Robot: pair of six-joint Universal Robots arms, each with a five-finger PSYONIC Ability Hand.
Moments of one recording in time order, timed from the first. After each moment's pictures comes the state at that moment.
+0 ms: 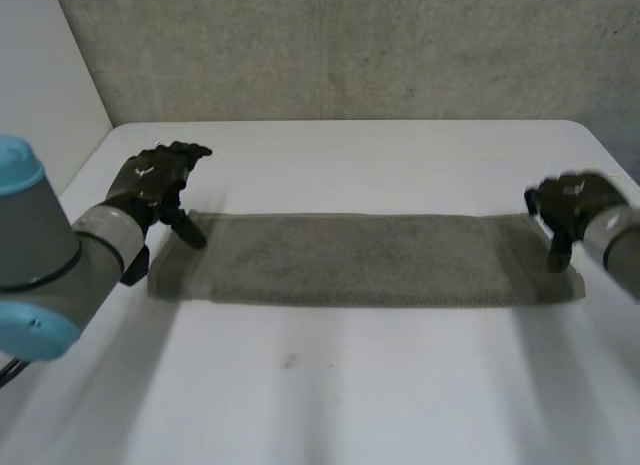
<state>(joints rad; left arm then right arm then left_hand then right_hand) 4.44 -1.93 -1.57 3.34 -1.44 3.13 1.72 -1.18 1.47 0.11 1.50 2.56 0.17 0.16 0.17 0.17 0.03 0.46 0.46 0.47 0.47 0.31</state>
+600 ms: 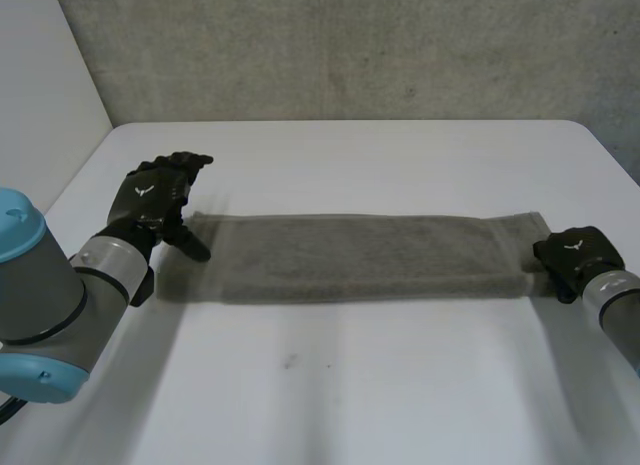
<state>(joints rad) 4.43 -1.87 -1.77 3.57 -1.44 3.11 1.57 -1.02 1.69 -0.27 1.39 2.43 0.17 0.16 0.17 0.17 0.03 1.32 1.31 1.33 1.34 1.16</state>
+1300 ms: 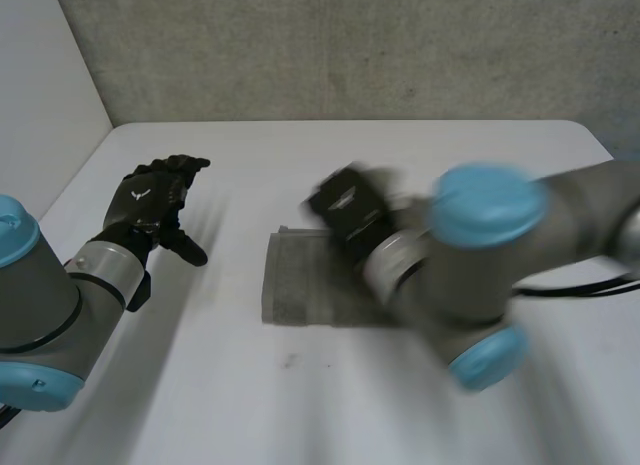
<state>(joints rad) 4.44 -1.85 -1.81 3.58 -1.44 3.11 2.30 -0.93 1.23 -0.15 1.46 2.48 0.17 0.16 0.17 0.17 0.03 1.33 1.31 1.33 1.34 1.16</state>
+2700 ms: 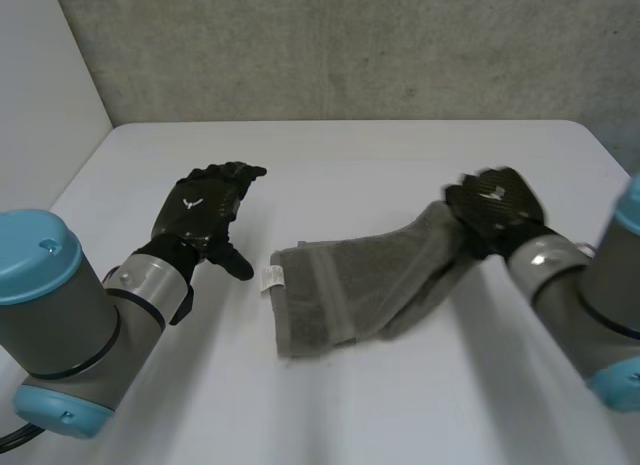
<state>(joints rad) 4.28 -1.84 -1.80 3.57 -1.45 3.12 1.95 -1.25 1.65 -0.26 1.41 2.66 0.19 0.20 0.19 0.19 0.03 1.30 1.32 1.33 1.34 1.16</state>
